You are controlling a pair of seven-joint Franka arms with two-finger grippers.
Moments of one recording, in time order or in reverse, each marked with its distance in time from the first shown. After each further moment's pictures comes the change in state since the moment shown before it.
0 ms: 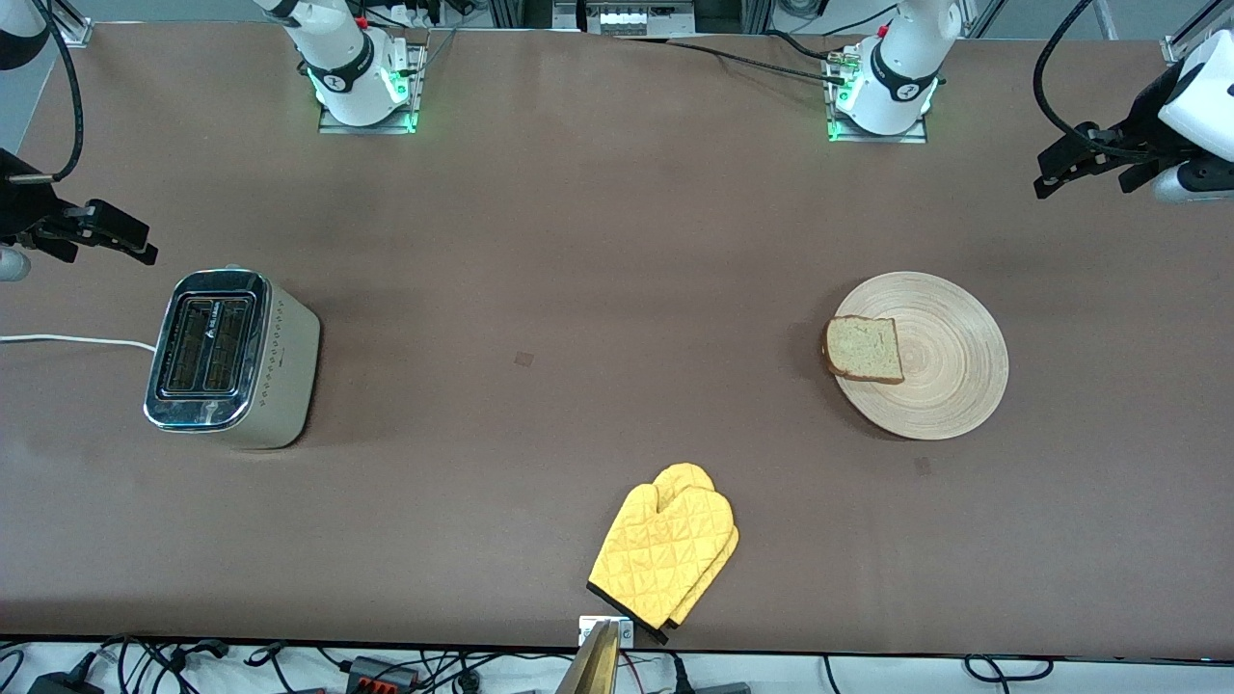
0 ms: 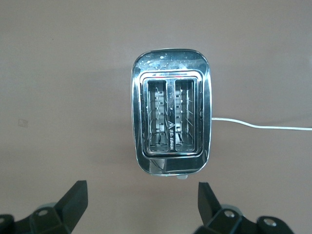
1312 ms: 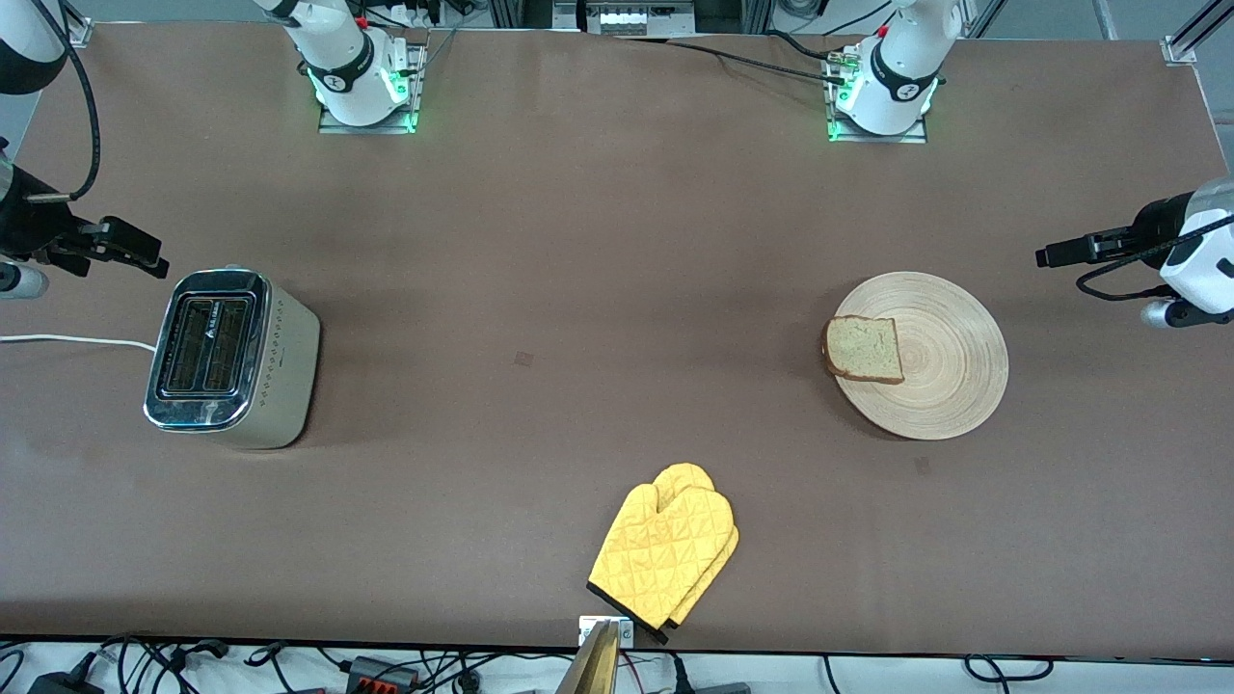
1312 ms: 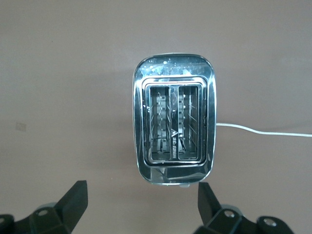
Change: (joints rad) left arm 0.124 0.298 0.008 0.042 -0.022 -0.049 0.003; right arm 0.009 0.035 0.000 0.000 0.000 0.044 0.000
